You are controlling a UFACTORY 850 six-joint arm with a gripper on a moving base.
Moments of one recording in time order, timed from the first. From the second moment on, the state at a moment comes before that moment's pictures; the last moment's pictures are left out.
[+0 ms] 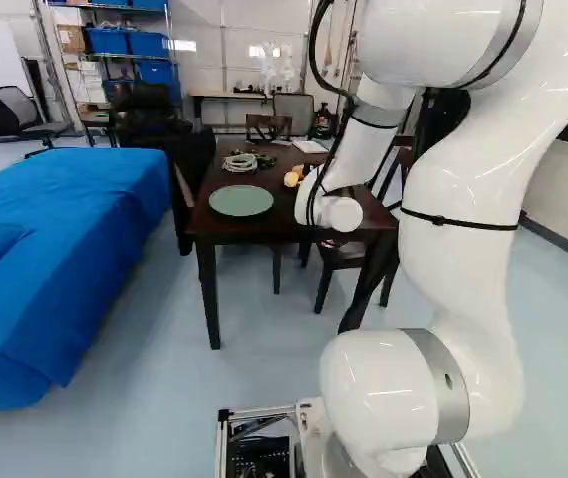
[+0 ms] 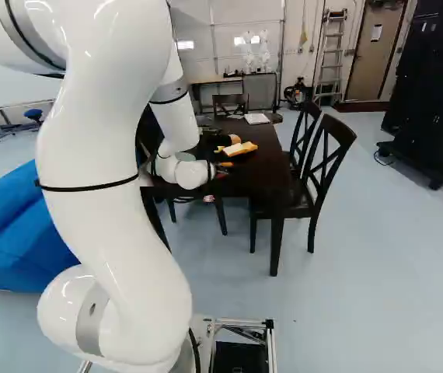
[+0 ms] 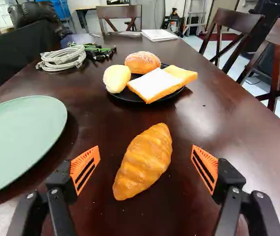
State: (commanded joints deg) arm -4.2 -18.5 -35.3 2.9 47.5 0.0
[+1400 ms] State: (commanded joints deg) arm -4.2 -18.5 -35.3 2.9 44.9 0.0
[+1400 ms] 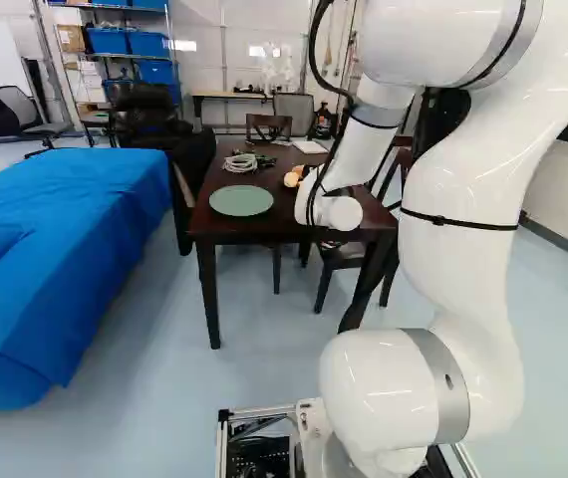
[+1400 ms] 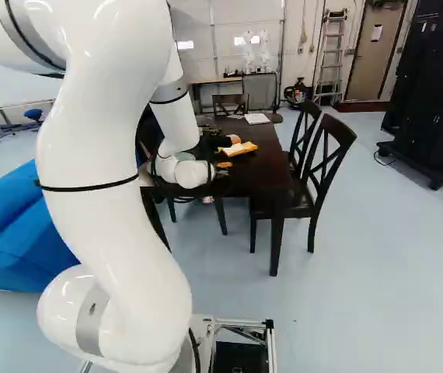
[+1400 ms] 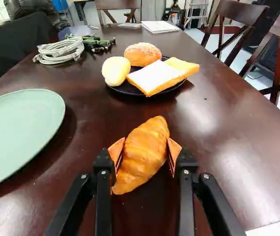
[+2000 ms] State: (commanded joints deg) arm -4.2 -18.5 -35.3 2.9 44.9 0.0
